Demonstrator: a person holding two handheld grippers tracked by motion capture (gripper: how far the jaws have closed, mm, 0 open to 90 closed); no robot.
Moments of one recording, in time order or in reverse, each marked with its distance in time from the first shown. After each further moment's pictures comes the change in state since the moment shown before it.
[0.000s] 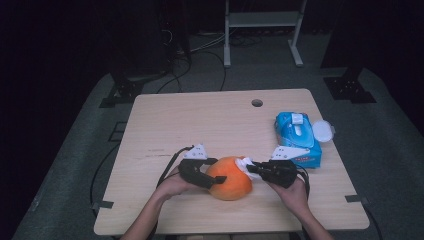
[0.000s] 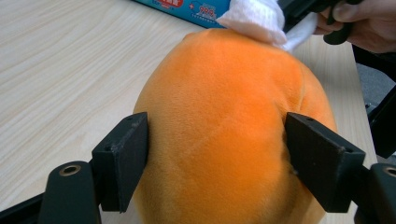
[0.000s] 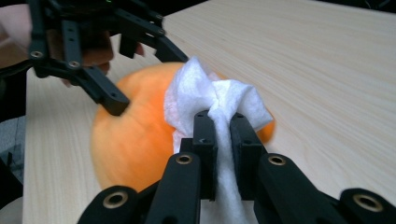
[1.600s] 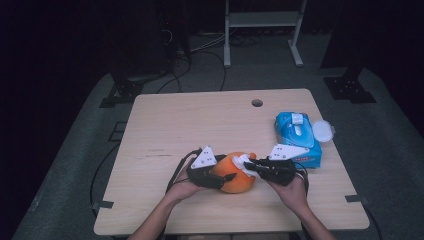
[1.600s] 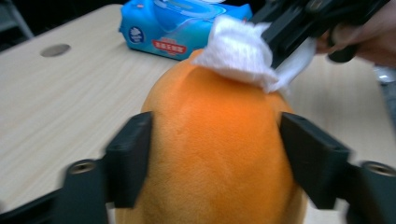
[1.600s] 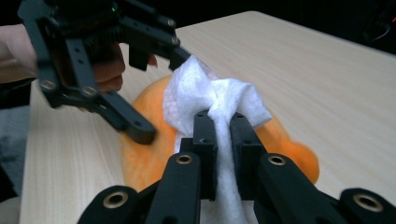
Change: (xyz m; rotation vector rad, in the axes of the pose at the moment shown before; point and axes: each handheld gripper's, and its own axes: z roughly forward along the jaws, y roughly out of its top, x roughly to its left) left arm -0.027 0.017 0.009 -0.115 0.103 0.120; right arm 0.009 0.015 -0.002 -0.042 0.015 -0.108
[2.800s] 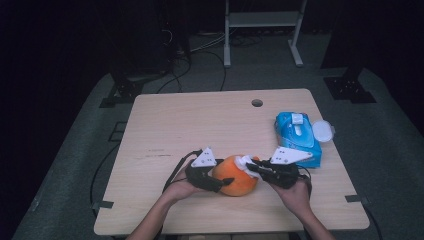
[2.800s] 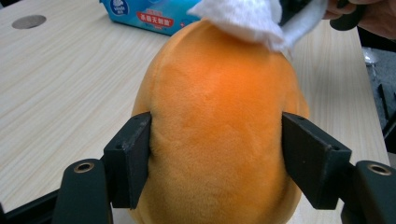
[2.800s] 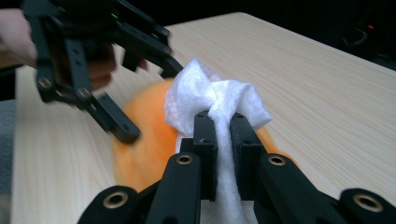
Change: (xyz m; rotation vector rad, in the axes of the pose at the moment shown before) left arm -0.001 -0.004 0.000 0.103 -0.045 0.009; right arm 0.015 0.006 -0.006 -0.003 -0.053 -0.050
